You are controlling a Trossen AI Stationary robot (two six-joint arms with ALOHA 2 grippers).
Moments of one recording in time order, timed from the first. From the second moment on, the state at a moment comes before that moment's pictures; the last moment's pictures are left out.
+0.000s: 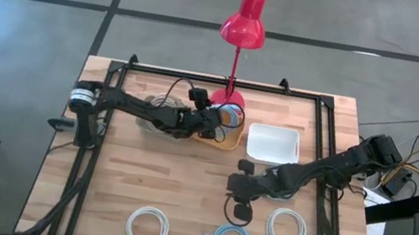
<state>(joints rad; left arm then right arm) 0.11 1.79 1.16 0.01 -0.81 0.34 0.36 1.56 0.94 -0.26 0.13 0.37</state>
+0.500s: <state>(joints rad) 0.10 1.58 1.16 -0.01 -0.56 0.23 0.44 1.58 0.94 -0.23 0.02 0.55</state>
